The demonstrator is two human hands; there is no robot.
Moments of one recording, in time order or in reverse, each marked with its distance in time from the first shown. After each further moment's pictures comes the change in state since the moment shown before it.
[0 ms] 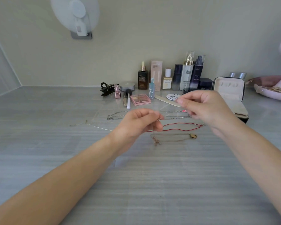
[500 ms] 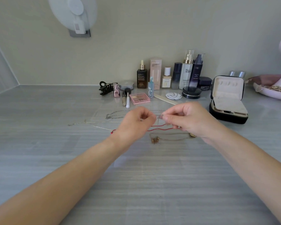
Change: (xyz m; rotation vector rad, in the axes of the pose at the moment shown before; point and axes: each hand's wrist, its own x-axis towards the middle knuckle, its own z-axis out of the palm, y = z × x) left_hand 0.001 0.000 0.003 0.436 0.215 -0.064; right_hand -0.015 0.000 0.024 -0.042 -0.264 0.066
